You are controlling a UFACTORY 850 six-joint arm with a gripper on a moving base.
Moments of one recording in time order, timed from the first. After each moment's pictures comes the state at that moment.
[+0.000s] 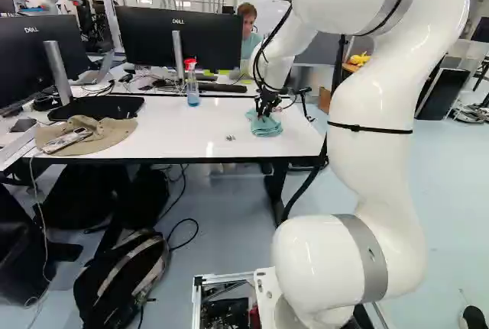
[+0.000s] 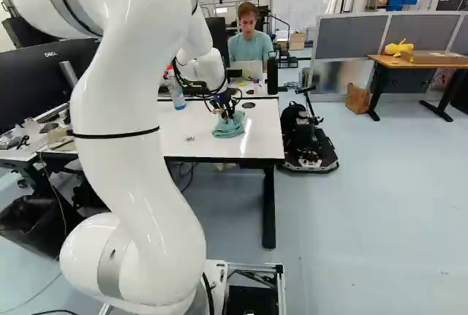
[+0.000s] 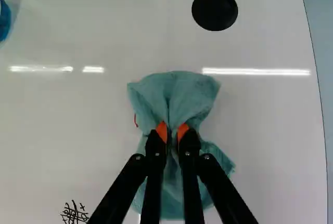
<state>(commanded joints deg) -2.6 -22.0 -66.2 0.0 -17.0 0.0</state>
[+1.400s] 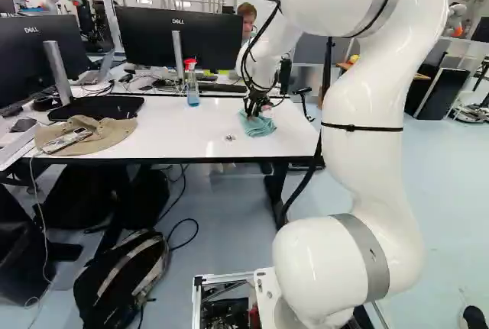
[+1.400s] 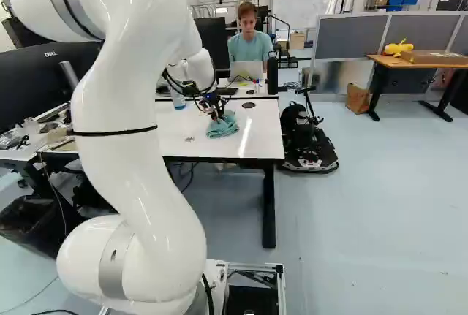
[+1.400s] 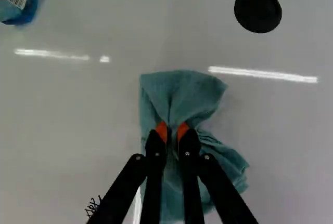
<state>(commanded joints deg) 2.6 -24.8 -69.8 0.0 -19.7 0.0</state>
